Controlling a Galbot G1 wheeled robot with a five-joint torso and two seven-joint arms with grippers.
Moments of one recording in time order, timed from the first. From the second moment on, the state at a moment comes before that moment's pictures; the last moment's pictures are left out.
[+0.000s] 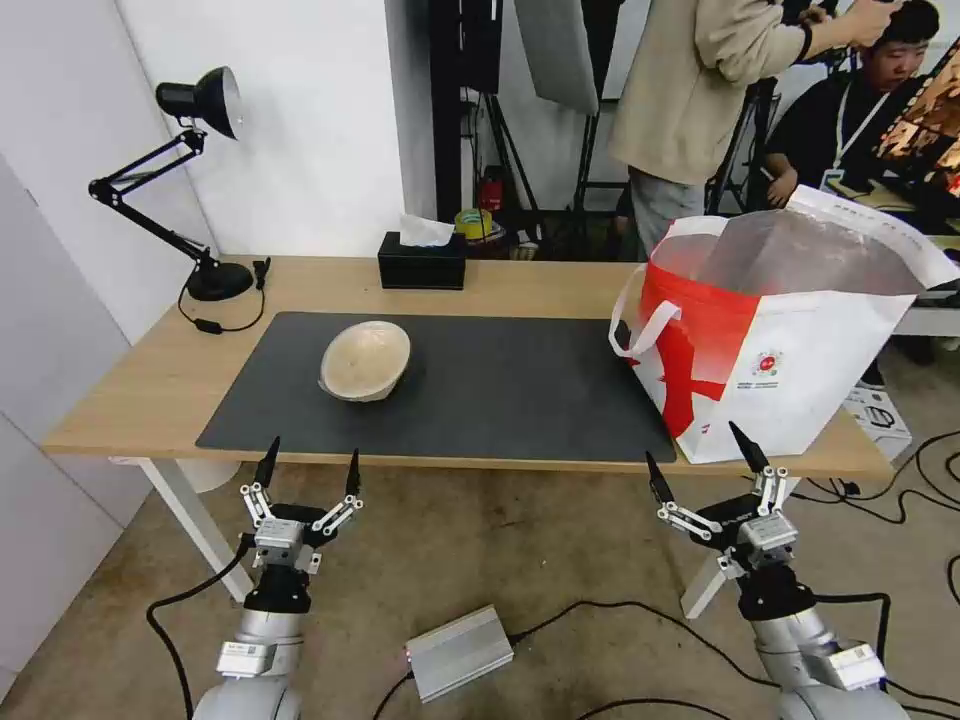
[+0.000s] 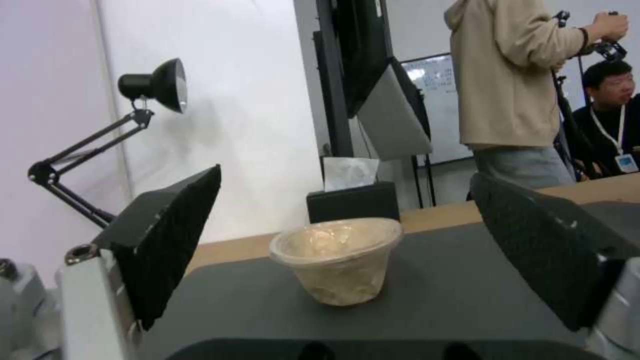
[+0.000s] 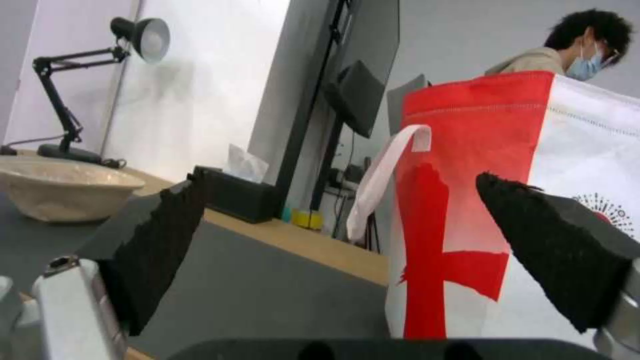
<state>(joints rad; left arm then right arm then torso) 1.59 -1.44 -0.57 -1.96 0.03 -0.56 0.02 -1.68 1.26 0.68 2.07 0.15 0.53 -0.20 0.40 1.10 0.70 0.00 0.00</state>
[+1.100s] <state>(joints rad) 1.59 -1.43 -0.58 -1.96 0.03 -0.56 0.02 -1.67 1.26 0.68 2.07 0.15 0.53 -0.20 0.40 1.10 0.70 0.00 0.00</state>
